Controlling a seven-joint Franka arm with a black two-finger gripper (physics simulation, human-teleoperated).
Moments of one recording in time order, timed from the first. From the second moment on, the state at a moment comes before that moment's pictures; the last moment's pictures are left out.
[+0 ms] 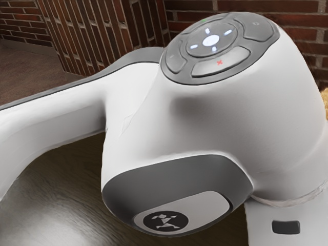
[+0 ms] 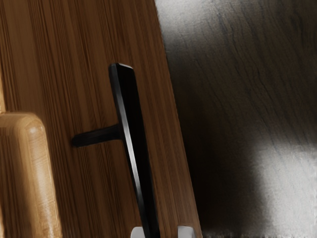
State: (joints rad) arm -0.34 -0.01 -0.50 -1.57 0.18 1.96 1.15
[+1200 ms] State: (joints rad) arm -0.36 -0.45 -0.54 -1.99 0.03 2.08 1.05
